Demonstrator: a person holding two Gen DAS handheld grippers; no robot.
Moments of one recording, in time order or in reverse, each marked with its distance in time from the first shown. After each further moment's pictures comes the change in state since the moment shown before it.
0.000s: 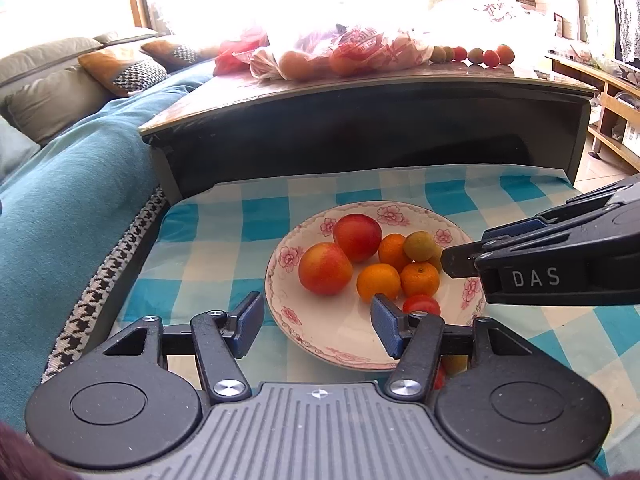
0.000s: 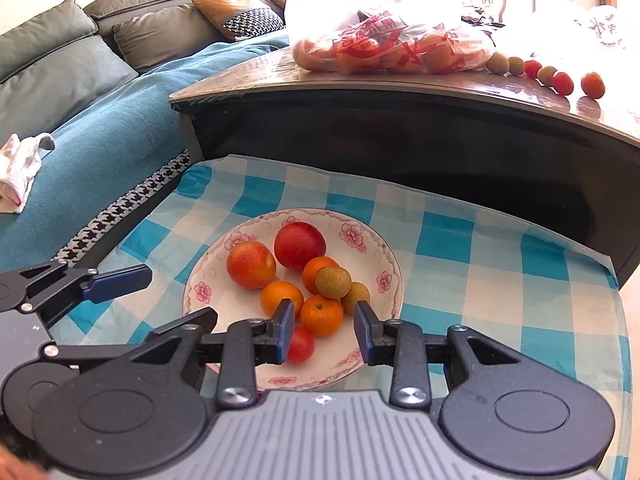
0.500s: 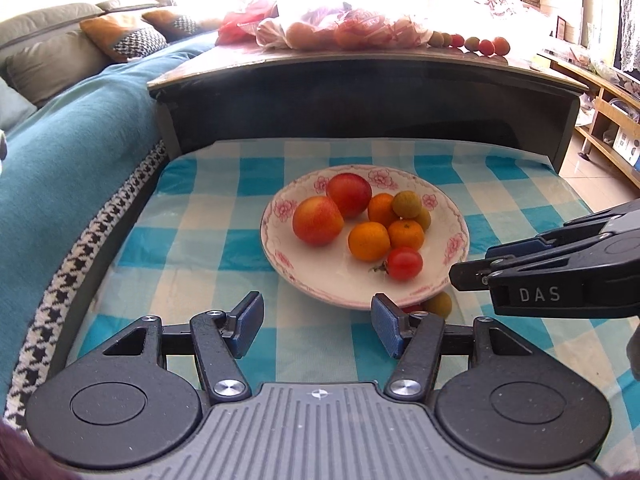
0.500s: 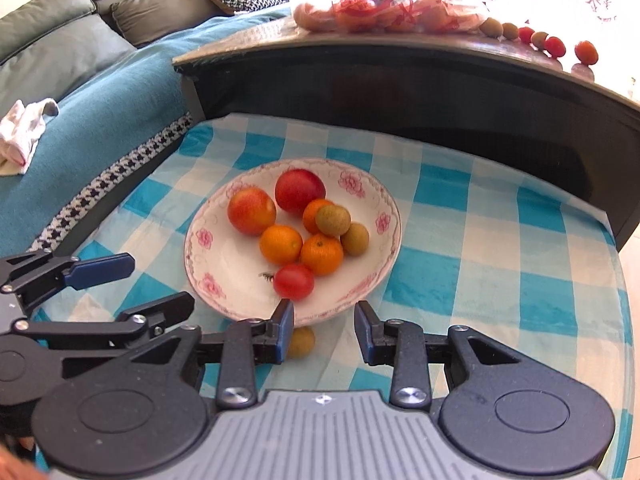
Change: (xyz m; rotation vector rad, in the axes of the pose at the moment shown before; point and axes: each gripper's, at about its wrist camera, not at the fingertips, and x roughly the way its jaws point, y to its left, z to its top) left arm -0.016 0.007 -0.024 -0.061 0.069 -0.057; right arm -0.004 -0.002 -0.031 0.002 0.085 0.002
